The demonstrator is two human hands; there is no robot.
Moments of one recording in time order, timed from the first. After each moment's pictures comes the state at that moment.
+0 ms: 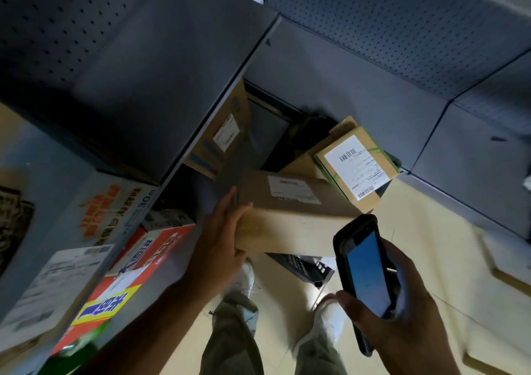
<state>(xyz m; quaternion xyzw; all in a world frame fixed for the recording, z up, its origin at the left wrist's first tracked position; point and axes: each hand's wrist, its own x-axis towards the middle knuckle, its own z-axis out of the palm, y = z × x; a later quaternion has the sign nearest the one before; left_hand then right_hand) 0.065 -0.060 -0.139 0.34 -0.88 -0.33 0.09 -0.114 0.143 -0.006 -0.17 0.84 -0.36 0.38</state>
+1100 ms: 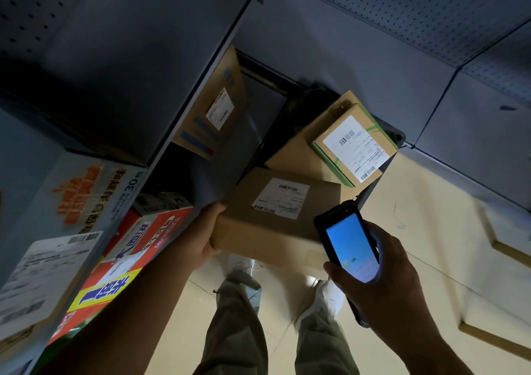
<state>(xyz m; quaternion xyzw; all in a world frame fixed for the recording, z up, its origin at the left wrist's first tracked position) 0.074 -0.086 -0.167 0.66 -0.28 -0.69 -0.04 -0.106 0.136 -0.050 -0.15 0.89 -0.20 0.37</state>
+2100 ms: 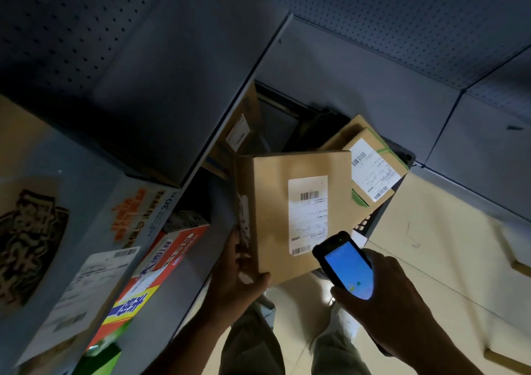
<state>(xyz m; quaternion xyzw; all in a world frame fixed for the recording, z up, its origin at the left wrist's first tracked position) 0.116 -0.034 -0.141 0.50 -0.64 -0.58 -0.03 -0.094 0.117 -0.036 -0.21 0.86 -0.08 0.45</state>
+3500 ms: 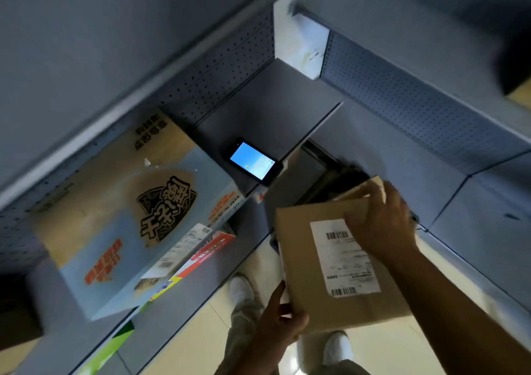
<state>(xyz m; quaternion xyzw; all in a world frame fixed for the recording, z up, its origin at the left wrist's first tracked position) 0.116 0.049 0.006 0.58 -0.42 -0.69 -0.03 -0.142 0.013 0.060 -0.35 0.91 -0.09 0.22</state>
